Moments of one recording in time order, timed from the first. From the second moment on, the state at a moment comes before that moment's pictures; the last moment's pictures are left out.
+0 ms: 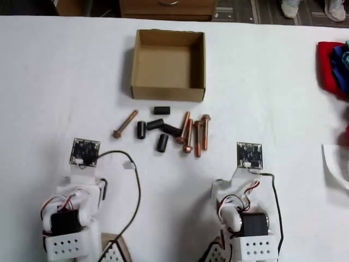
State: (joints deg) left arm -17.8 -102.8 95.9 73.6 -14.6; right arm -7.4 -101.8 96.6 72.5 -6.6
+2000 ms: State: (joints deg) left arm -17.8 -102.8 95.9 73.6 -14.6; right arm -11.3 -101.8 96.6 69.8 -6.6
